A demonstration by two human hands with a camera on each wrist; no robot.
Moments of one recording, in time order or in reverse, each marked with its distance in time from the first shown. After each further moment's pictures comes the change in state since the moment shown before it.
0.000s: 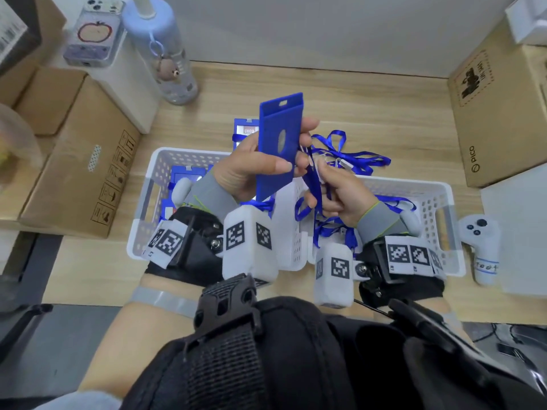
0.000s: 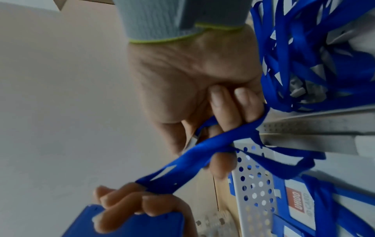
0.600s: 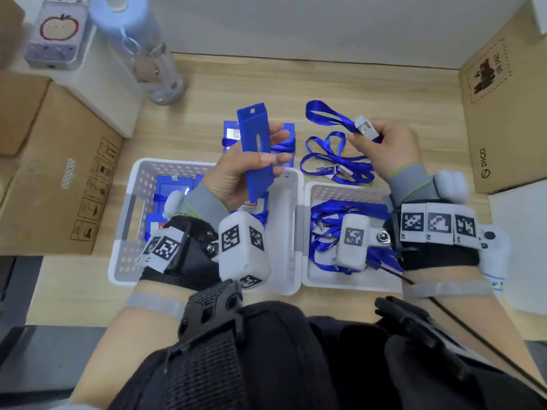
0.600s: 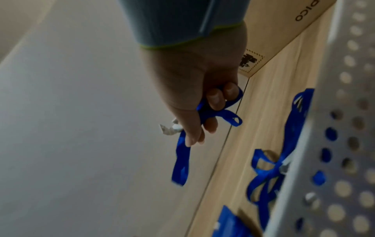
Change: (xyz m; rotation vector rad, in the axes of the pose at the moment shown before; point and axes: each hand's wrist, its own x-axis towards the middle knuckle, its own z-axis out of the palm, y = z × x) left_hand 0.031 -0.011 -0.036 -0.036 0.328 -0.063; right_hand 0.049 -0.044 -0.078 -0.730 0.561 -0.307
